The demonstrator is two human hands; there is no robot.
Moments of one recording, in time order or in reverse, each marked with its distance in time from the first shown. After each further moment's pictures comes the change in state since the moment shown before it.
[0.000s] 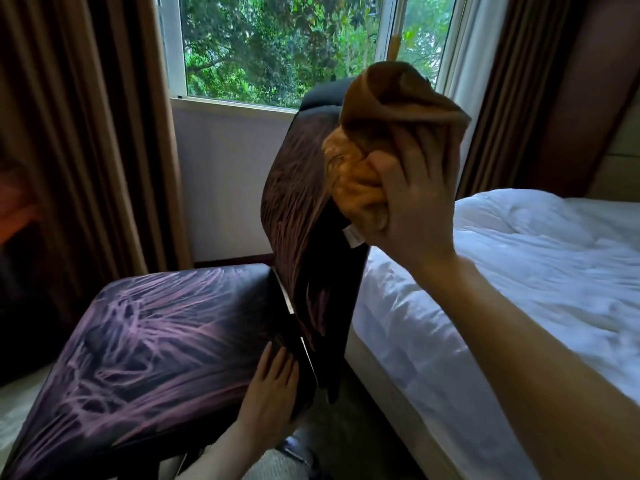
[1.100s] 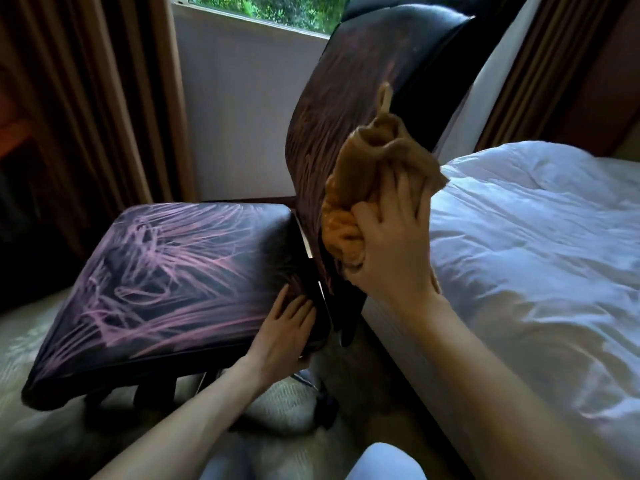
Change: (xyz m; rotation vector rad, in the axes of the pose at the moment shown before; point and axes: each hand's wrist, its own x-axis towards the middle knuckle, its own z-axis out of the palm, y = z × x) left_hand -0.013 -0.021 0.037 0.068 0.069 0.098; right_hand -0.104 -0.109 0.009 0.059 -0.447 0.132
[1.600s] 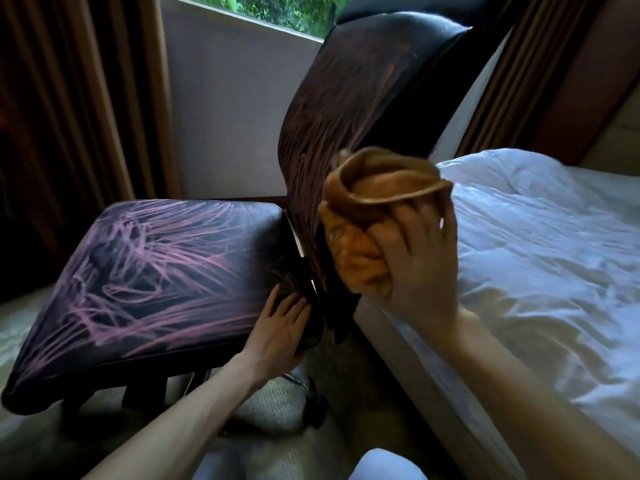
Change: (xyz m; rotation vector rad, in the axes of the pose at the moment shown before) left_hand -0.005 -0.004 -0.003 -0.083 0.011 -0.027; right_hand -0.022 0.001 -0.030 0.009 0.234 -0.206
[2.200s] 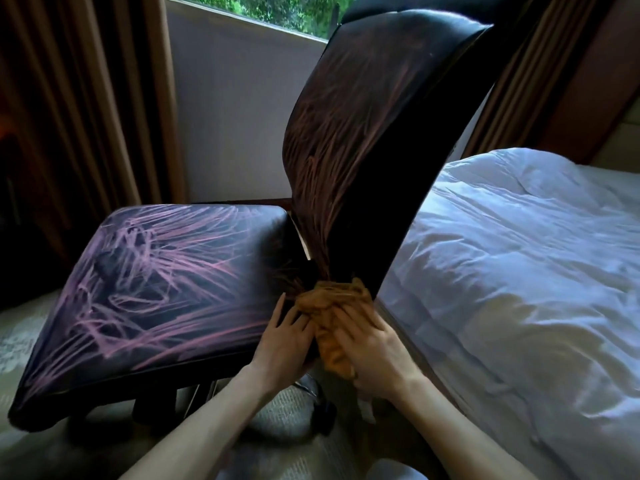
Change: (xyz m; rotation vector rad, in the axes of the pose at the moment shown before) left_hand 0.005 0.000 0.016 -0.104 0.068 0.017; right_hand -0.121 -0.045 0.055 0.022 -0.838 -0.158
